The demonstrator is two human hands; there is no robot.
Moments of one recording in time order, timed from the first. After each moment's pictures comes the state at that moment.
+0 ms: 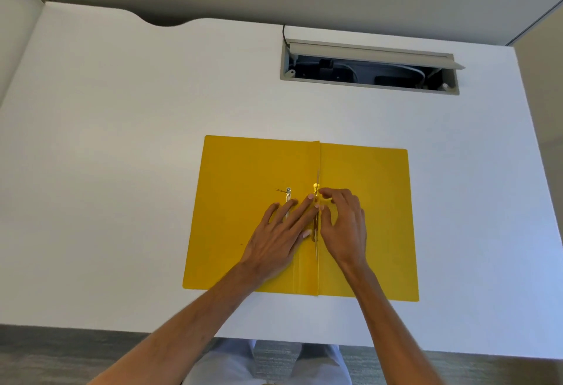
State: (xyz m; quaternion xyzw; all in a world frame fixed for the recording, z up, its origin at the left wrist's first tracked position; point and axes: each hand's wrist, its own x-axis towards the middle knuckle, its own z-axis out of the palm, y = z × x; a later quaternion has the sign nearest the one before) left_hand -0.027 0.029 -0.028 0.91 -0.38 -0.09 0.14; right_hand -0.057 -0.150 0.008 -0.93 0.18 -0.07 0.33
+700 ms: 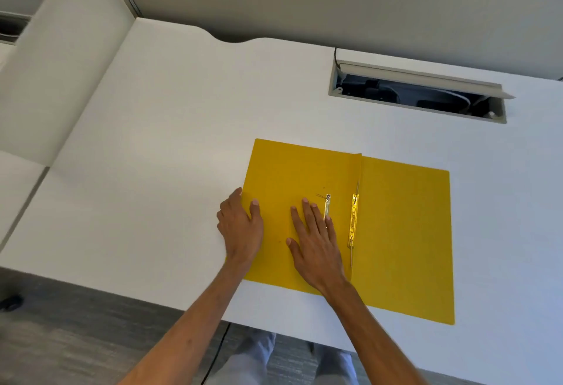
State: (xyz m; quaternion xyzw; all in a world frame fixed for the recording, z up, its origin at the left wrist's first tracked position) left_hand -0.003 0.132 0.018 0.90 0.19 -0.08 0.38; right_hand -0.070 -0.038 -0.030 -0.99 -0.03 0.06 0.15
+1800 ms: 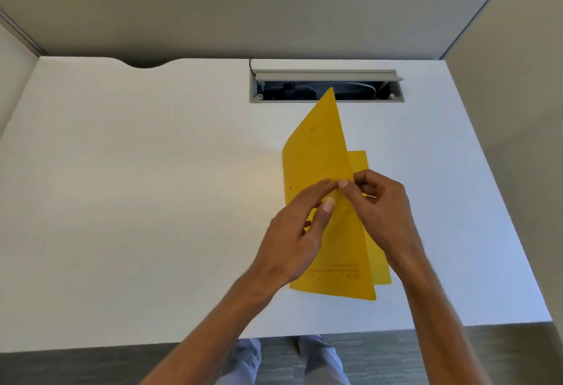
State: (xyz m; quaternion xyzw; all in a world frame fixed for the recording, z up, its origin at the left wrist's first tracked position) left_hand -0.064 -0.029 0.171 0.77 -0.21 -0.23 0.55; right_hand -0.100 -0.204 0.194 -0.81 0.27 -0.06 0.52
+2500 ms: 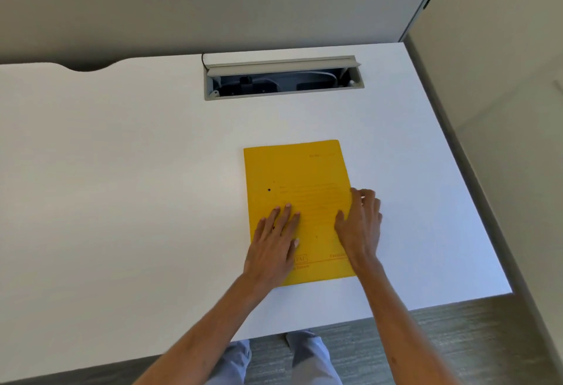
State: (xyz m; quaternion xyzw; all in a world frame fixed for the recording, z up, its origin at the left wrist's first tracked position) left_hand -0.092 -0.076 -0.012 0.90 -0.36 -0.19 0.15; right_hand -0.144 -0.293 0.017 -0.91 0.37 -0.03 0.18
